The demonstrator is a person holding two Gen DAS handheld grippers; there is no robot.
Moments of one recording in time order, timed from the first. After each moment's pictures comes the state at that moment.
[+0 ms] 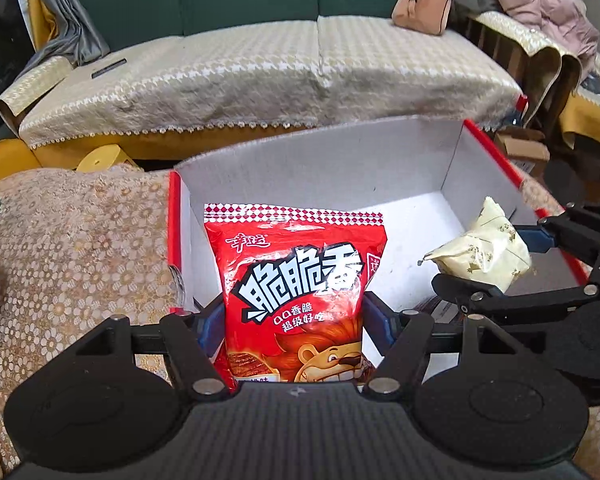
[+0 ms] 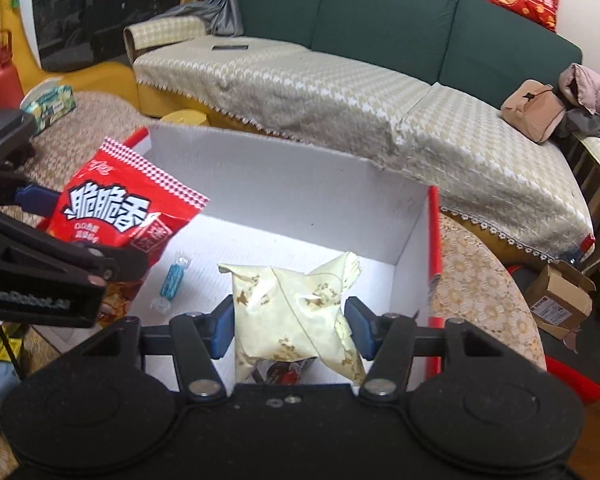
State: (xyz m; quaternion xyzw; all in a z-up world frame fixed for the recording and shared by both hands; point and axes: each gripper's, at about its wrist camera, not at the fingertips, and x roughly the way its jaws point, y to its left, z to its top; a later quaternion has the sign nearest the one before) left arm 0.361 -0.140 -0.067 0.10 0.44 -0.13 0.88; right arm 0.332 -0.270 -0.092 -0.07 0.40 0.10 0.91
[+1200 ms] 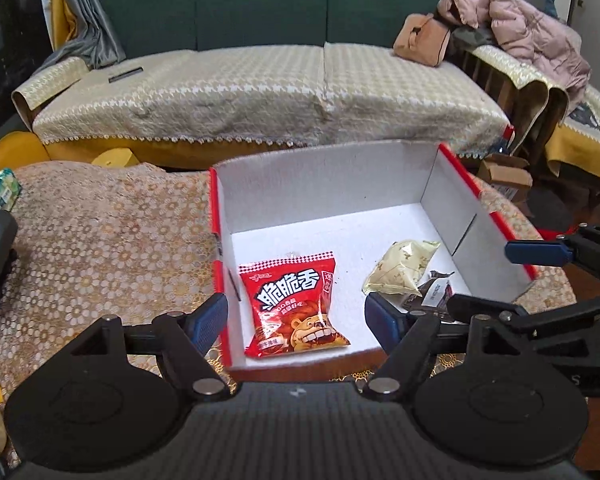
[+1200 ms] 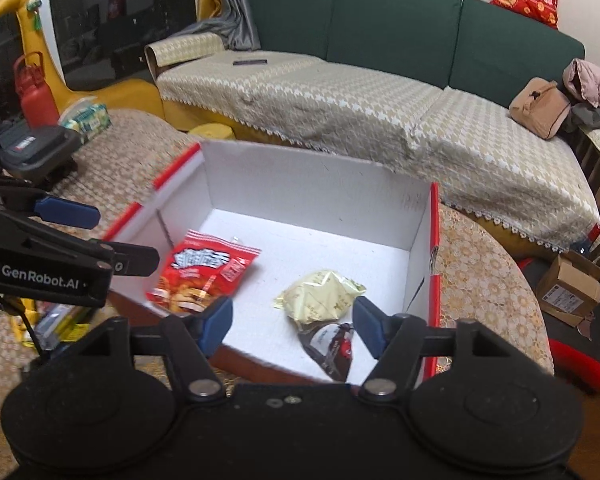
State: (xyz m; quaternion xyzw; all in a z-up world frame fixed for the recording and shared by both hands) left arm 0.294 -0.105 -0.015 0.06 0.41 -0.13 0.90; right arm 0.271 -0.275 -0.043 -0.03 0.38 0.13 0.92
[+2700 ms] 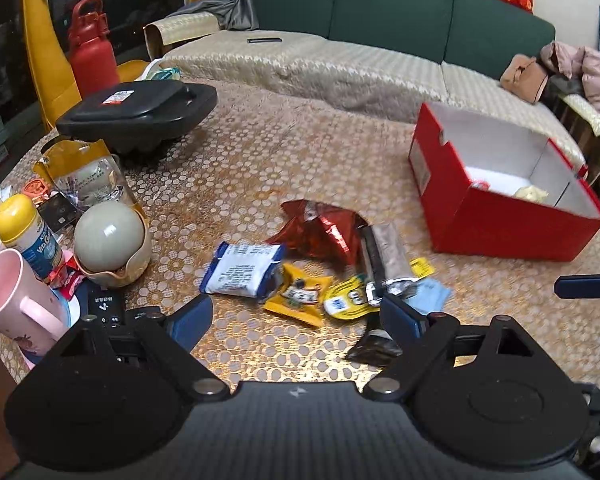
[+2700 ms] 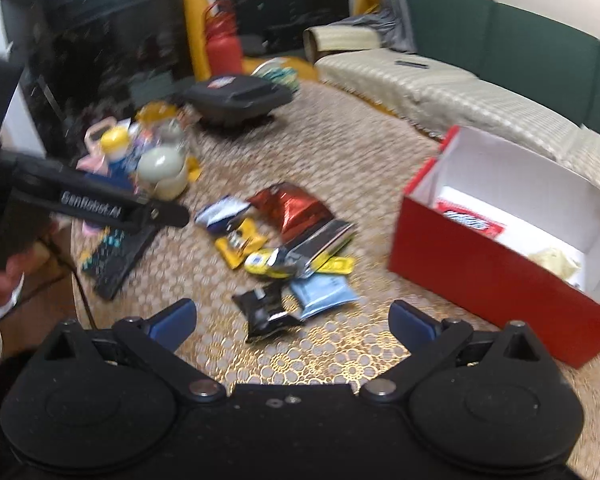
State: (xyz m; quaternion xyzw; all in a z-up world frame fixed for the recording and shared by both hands) left arm 0.152 0.101 -0.047 -0.01 0.41 0.01 0.91; right arm 0.152 -0.117 -0.059 -0.09 0.38 0.32 0.86
